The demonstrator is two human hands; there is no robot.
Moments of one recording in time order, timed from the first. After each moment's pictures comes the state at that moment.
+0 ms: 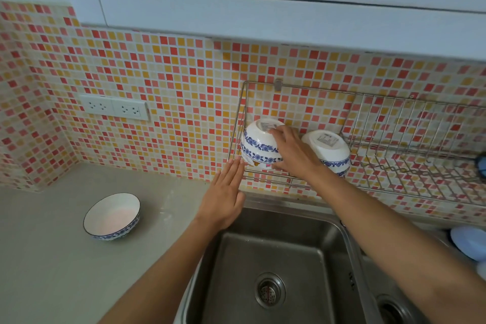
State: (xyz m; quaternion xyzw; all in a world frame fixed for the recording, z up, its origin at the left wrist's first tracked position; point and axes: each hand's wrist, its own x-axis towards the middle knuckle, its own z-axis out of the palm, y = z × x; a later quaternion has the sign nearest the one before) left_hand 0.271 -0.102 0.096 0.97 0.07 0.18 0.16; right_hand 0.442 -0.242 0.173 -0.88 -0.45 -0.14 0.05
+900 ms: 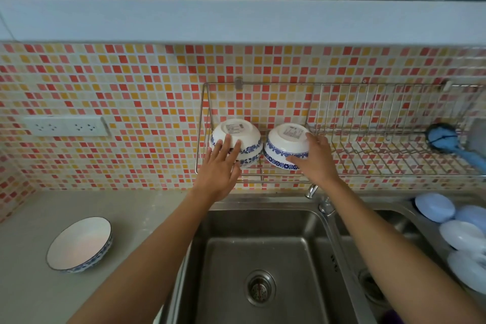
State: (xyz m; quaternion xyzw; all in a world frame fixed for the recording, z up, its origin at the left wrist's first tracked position) left_hand 0.347 -0.112 0.133 0.99 0.02 0.13 0.08; right_hand 0.456 -0.343 0.154 -0.93 -0.16 -0.11 0.33
